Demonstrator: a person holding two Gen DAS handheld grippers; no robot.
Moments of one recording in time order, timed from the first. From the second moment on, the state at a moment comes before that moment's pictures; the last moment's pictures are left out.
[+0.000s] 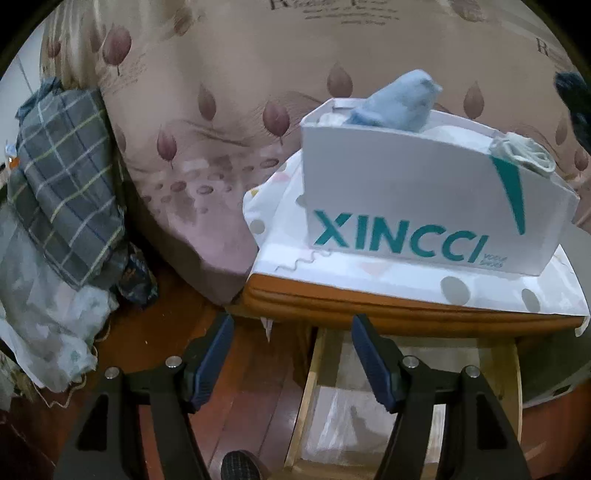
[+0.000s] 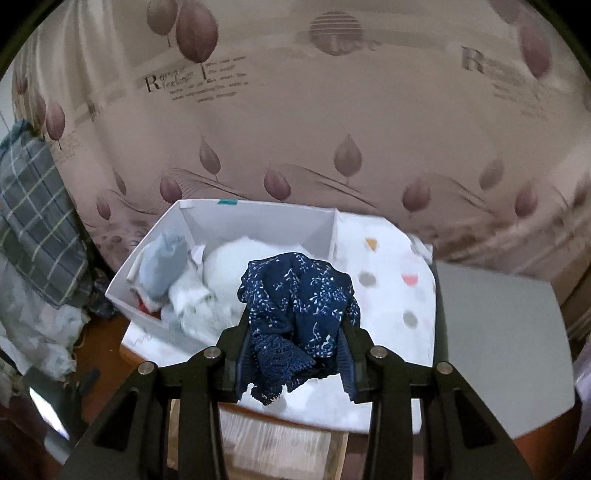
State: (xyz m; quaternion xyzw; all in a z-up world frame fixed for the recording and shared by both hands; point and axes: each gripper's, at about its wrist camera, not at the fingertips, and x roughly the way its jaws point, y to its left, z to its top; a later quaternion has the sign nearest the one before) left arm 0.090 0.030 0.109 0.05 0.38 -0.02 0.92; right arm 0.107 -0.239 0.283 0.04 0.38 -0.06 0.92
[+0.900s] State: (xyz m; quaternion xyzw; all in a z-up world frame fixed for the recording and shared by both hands) left arm 0.094 0.045 0.115 0.05 0.39 -0.01 0.92; right arm 0.240 -0.175 0.194 -0.01 0.47 -0.06 0.88
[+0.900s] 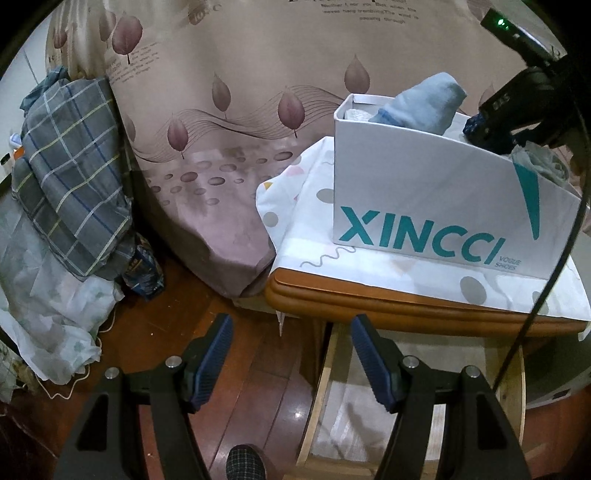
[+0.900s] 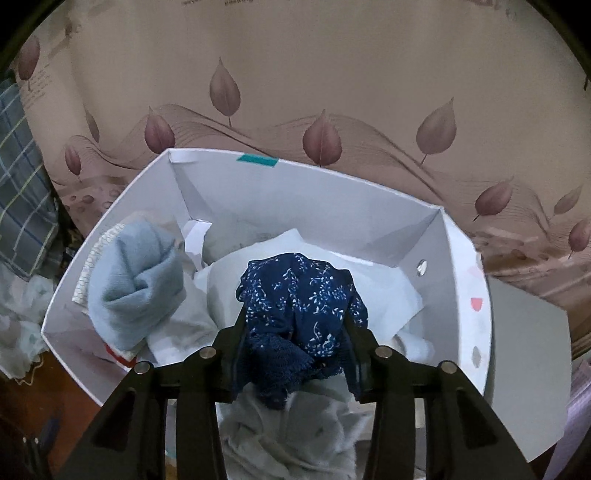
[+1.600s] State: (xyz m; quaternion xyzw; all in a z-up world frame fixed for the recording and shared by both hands) left arm 0.094 0.036 0.108 0.04 0.41 -0.03 0.91; right arm 0.222 -0.158 0.220 -0.04 0.43 -0.08 0.90
